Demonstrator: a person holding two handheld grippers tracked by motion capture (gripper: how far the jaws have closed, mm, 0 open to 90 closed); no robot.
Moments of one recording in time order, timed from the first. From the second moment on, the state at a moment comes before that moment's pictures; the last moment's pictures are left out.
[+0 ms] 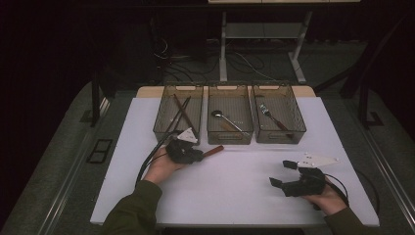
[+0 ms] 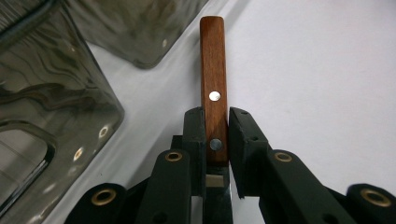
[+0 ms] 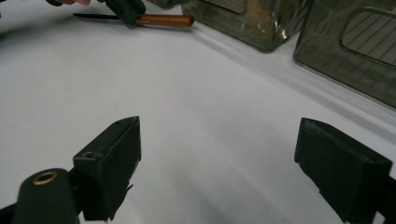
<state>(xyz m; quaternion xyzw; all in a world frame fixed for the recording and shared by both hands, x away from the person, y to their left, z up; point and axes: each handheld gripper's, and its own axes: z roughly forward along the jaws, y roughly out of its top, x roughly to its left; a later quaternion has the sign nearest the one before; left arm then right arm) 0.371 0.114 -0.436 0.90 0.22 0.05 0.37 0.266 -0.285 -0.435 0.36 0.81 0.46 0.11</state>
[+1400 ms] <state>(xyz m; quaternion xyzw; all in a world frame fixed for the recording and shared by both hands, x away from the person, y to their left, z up) 0.298 0.038 -0.401 0.93 0.00 -0.02 0.36 0.296 -0.184 -0.418 0.10 0.92 0.39 -0.04</state>
